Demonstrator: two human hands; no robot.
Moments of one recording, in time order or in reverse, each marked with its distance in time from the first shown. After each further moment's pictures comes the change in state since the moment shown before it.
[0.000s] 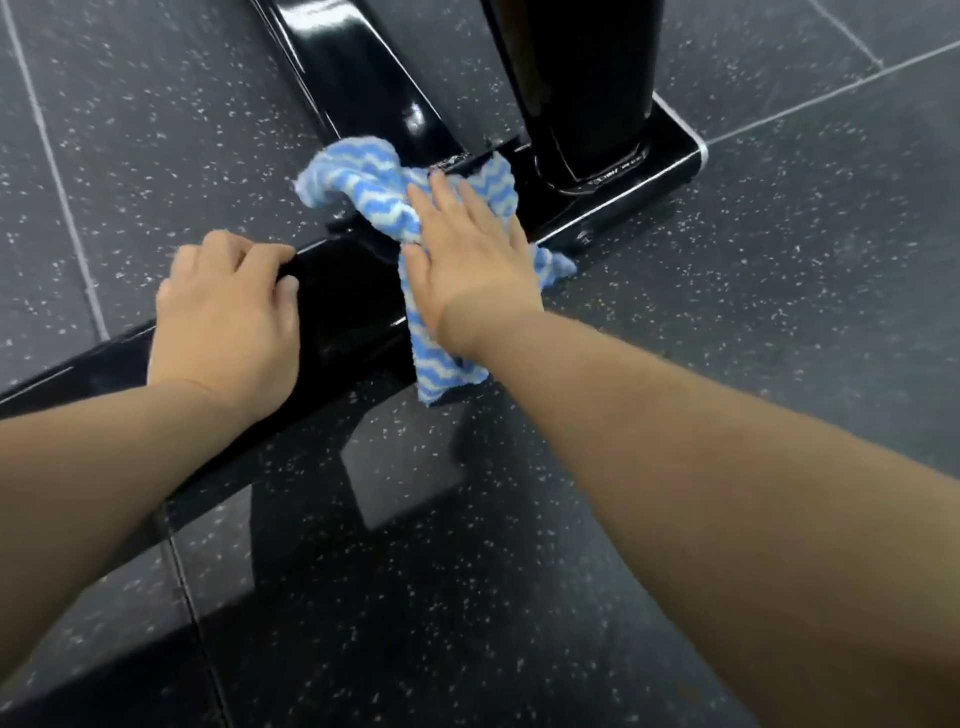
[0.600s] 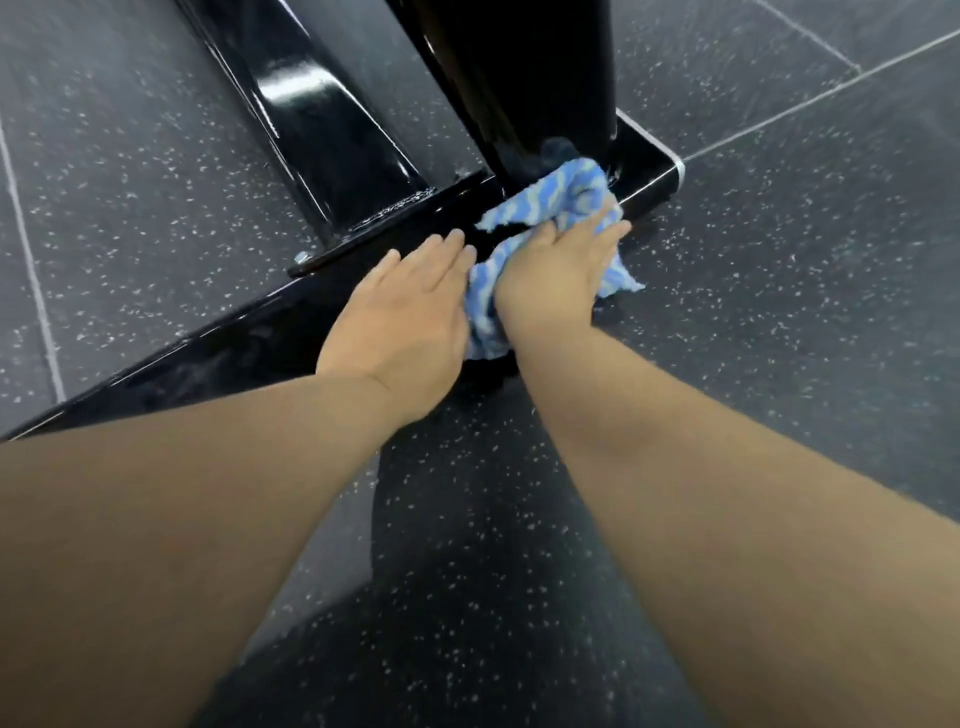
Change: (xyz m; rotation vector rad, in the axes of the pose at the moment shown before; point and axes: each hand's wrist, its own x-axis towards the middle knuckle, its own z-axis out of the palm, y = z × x) left_hand 0.039 0.102 0.047 0.277 -0.168 0.501; right_hand 0.023 0.058 -0.008 0.828 0.437 0.751
